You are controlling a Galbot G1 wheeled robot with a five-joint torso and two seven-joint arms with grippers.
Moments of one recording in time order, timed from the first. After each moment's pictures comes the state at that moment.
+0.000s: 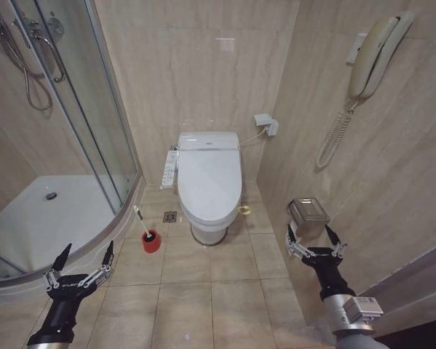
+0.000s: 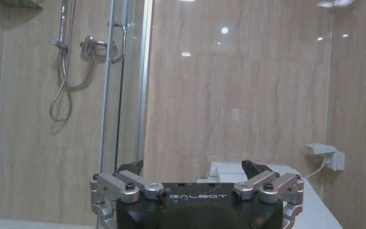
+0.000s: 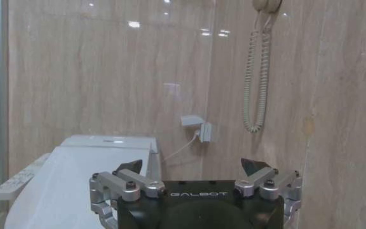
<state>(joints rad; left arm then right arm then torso) 1.89 -1.31 -0.81 -2.34 -0.44 -0.25 0.02 -1.70 1.24 0.59 2.32 0.21 0.01 0.27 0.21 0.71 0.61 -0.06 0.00</state>
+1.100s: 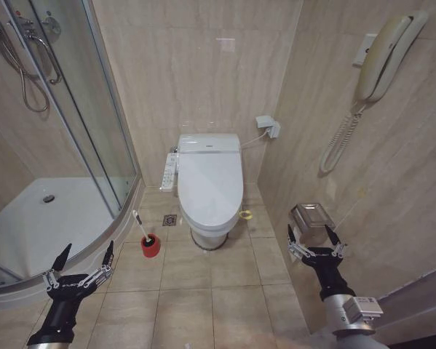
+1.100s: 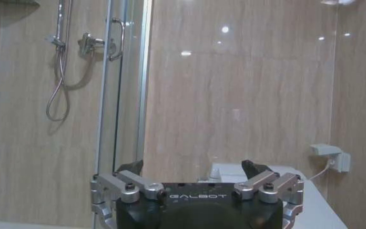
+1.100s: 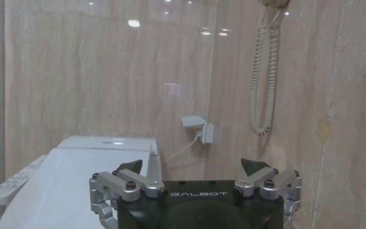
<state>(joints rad) 1.89 -1.31 -0.81 -2.34 -0.44 -0.25 0.02 -1.70 1.24 0.59 2.32 0.21 0.01 0.27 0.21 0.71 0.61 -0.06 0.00</state>
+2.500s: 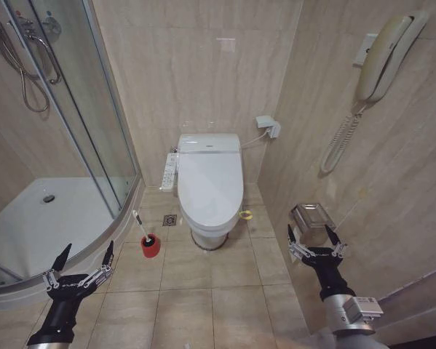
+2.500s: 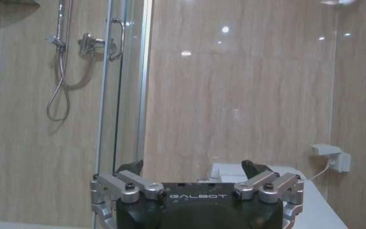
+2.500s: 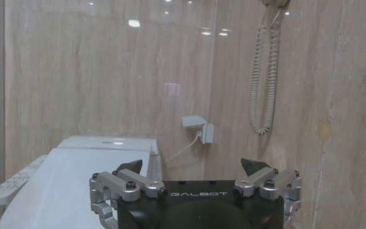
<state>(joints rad) 1.89 -1.31 -0.81 -2.34 -0.44 -0.25 0.02 -1.70 1.24 0.59 2.32 0.21 0.01 0.27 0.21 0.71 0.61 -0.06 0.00</state>
